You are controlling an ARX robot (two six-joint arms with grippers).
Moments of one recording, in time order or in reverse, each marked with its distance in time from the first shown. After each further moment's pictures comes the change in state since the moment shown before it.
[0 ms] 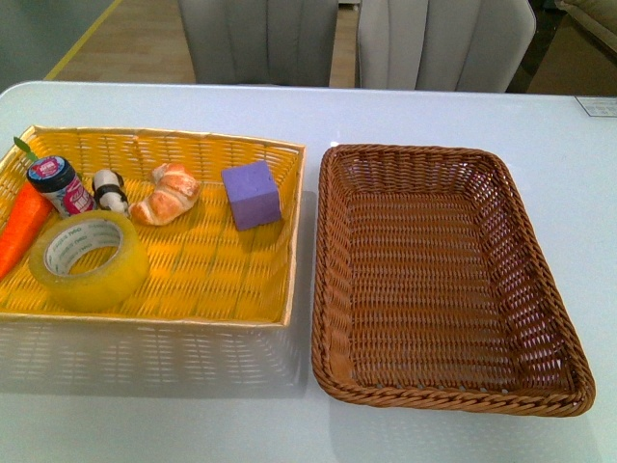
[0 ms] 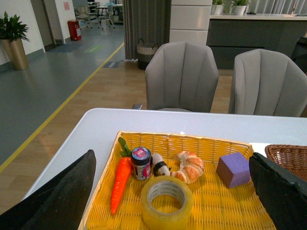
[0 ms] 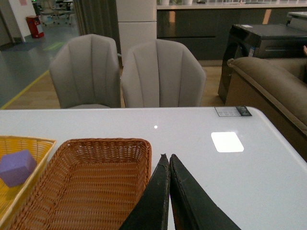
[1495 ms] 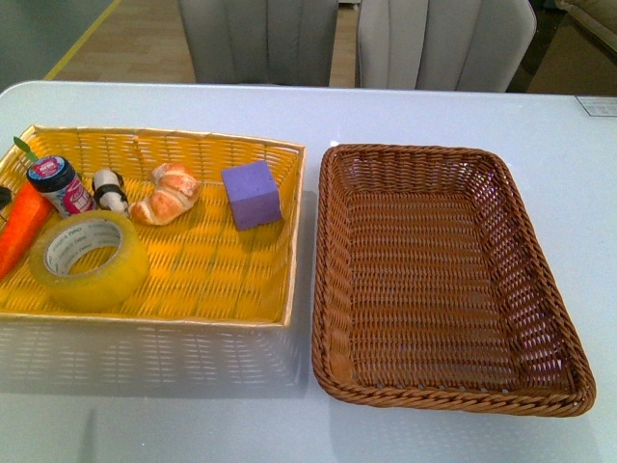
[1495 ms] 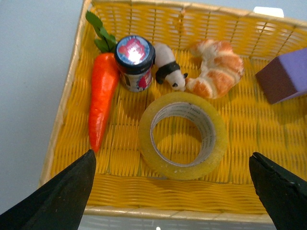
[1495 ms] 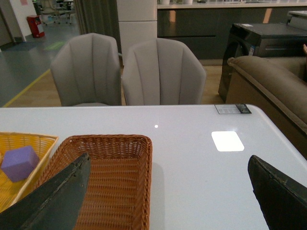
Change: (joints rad) left arm 0.139 1.659 0.523 0.465 0.174 0.043; right arm 0.002 -0.190 0.000 -0.195 0.000 0.000
